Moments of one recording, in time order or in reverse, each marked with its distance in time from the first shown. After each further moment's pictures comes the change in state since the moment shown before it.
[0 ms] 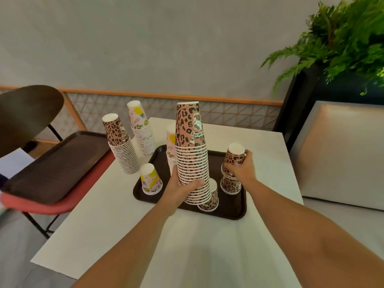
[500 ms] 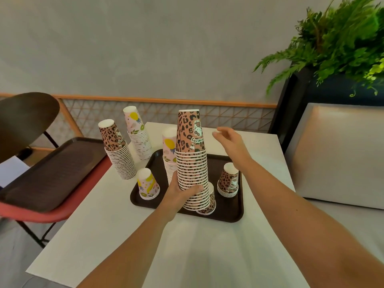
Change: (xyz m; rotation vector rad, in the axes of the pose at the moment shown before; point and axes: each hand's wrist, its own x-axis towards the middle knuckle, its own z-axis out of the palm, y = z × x) left_hand -0.001 -0.004 0.006 0.020 -0.026 -0.041; right_hand -0.015 -0.103 -0.015 0.181 -0.191 -0.207
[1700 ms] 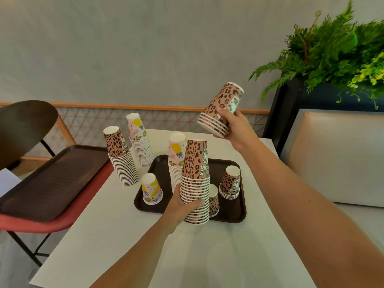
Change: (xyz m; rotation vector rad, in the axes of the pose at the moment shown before) left_hand -0.012 -0.025 -0.026 0.080 -0.090 -0.066; right_hand 0.002 -0.075 0.005 0.443 -0.040 0.071
